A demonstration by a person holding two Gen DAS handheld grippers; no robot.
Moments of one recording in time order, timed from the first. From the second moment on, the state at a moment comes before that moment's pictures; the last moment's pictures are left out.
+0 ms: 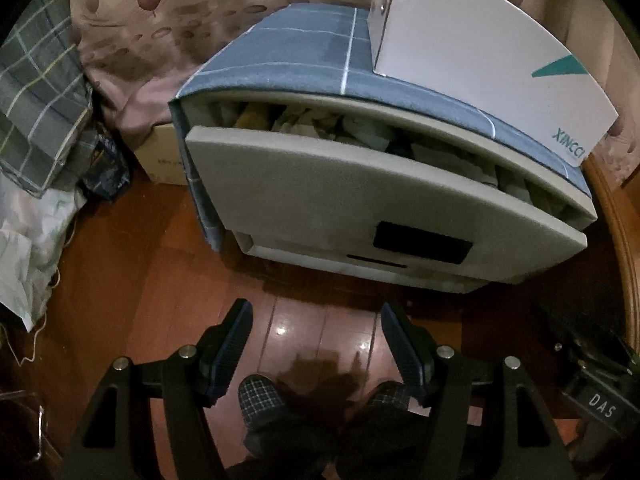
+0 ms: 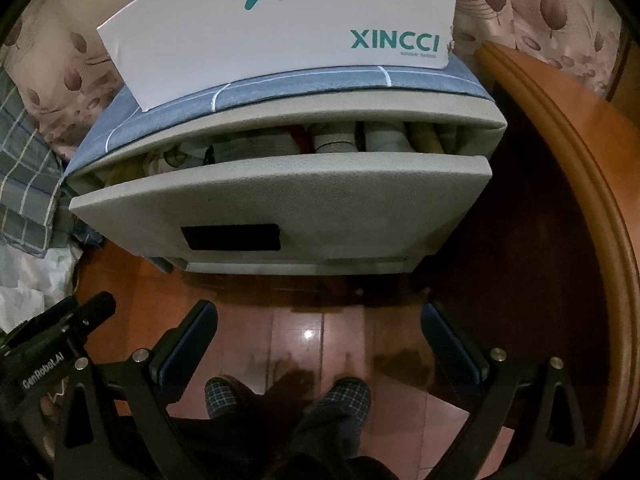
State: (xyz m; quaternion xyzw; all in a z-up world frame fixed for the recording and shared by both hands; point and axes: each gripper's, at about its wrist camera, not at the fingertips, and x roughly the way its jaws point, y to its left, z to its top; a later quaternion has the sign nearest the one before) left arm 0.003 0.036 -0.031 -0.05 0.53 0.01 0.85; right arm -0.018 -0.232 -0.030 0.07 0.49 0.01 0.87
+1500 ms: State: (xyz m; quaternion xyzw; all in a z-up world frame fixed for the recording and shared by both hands) left arm 0.117 0.038 -0.033 0.03 0.43 -0.09 0.90; right arm 0.092 -0.223 -0.015 0.02 0.45 0.03 0.89
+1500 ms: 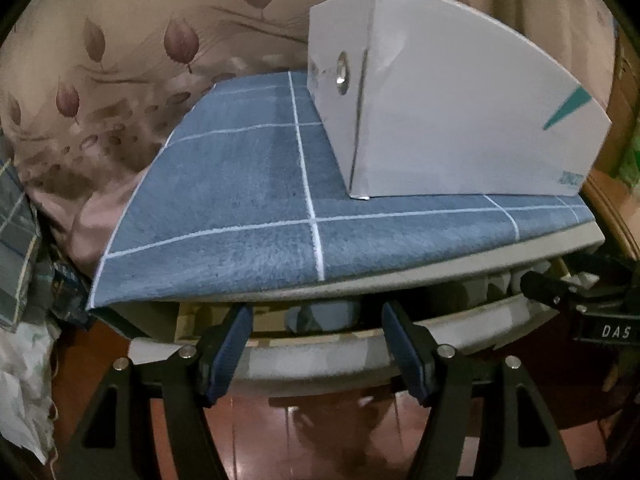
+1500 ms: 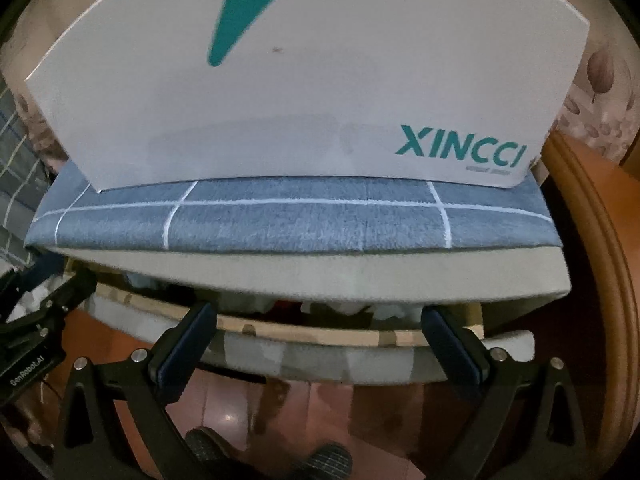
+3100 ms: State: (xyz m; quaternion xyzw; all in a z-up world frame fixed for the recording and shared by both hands) left arm 0.014 0.052 -0.047 0.01 0.54 -0.12 0.83; right arm 0.103 -0.220 -0.027 0.04 0.59 0.05 0.80
